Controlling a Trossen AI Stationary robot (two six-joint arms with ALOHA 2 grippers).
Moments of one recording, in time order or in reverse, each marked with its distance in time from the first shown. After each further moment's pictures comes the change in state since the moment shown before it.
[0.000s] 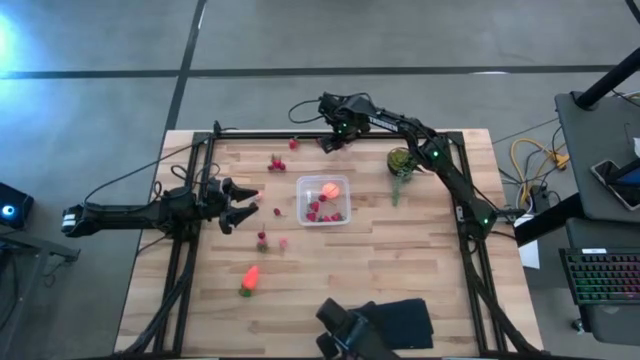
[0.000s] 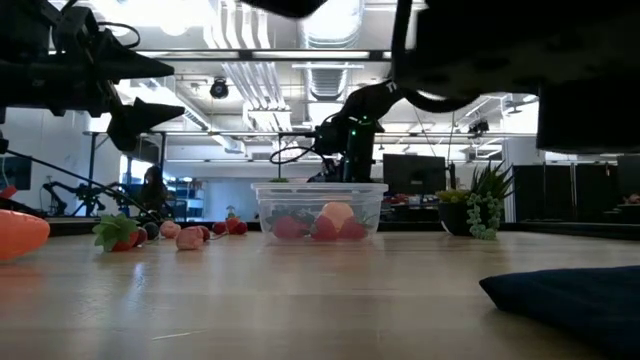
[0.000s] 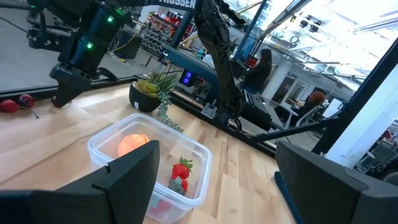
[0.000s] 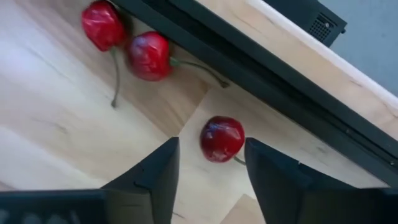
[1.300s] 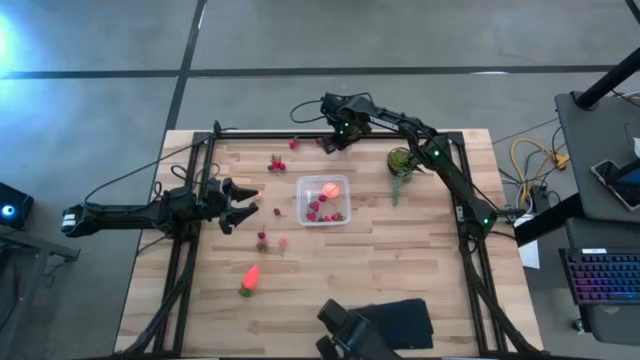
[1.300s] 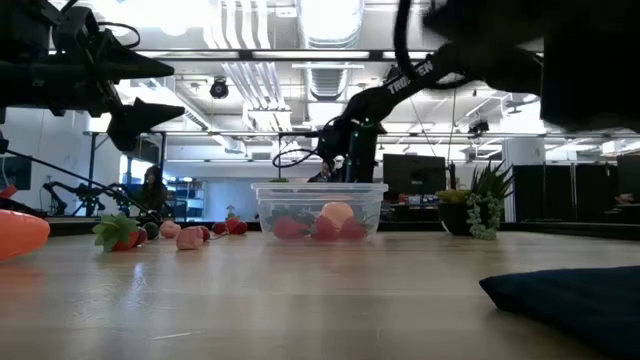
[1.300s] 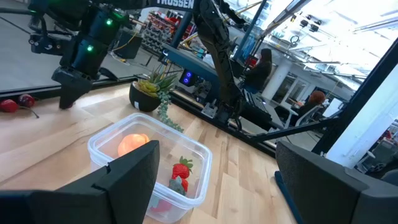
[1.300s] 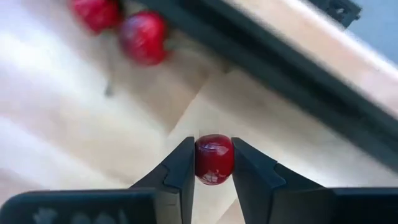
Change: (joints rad) left arm 0.000 0.002 0.000 0.000 0.000 0.001; right arm -0.010 -0.009 -0.031 0.001 -0.051 0.002
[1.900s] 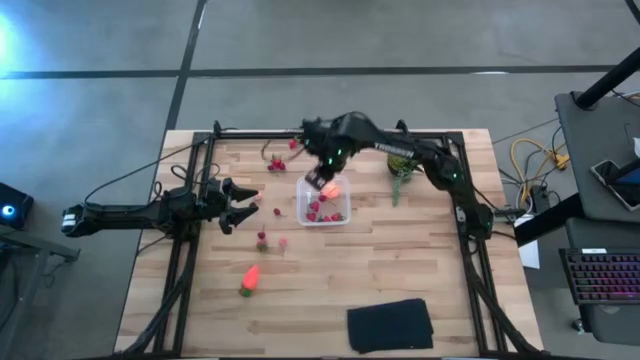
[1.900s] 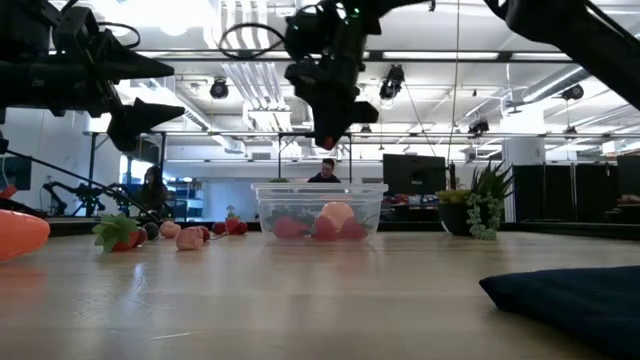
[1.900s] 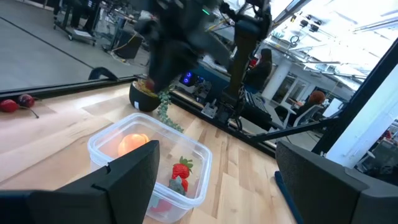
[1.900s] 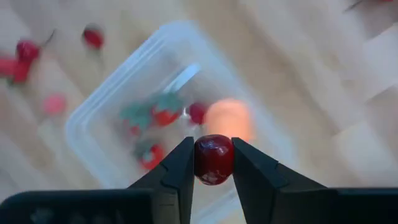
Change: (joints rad) left arm 0.000 0.000 0.000 0.000 0.000 0.000; right arm 0.350 -0.257 0.058 -0.223 -0.034 0.027
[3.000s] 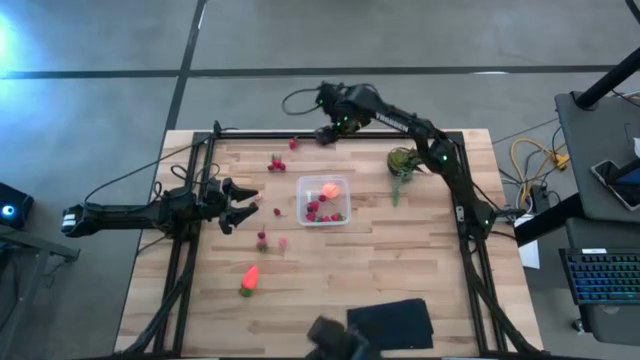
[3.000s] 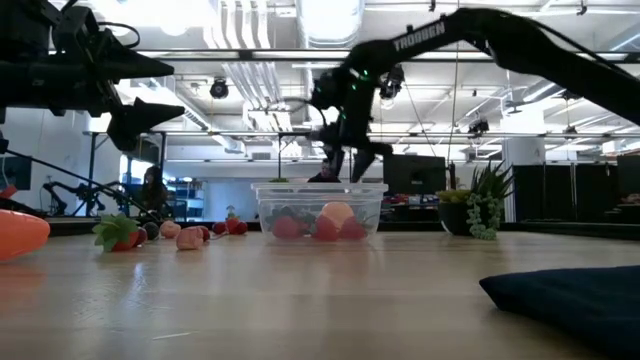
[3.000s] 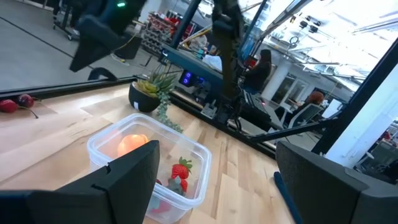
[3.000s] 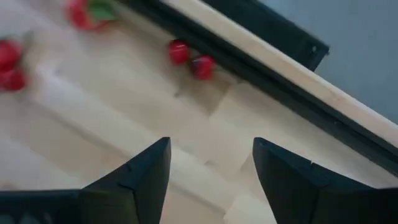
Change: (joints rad) left arm 0.000 -0.001 0.000 0.001 0.000 -0.004; right arm -0.260 0.135 0.061 0.113 0.116 0.048
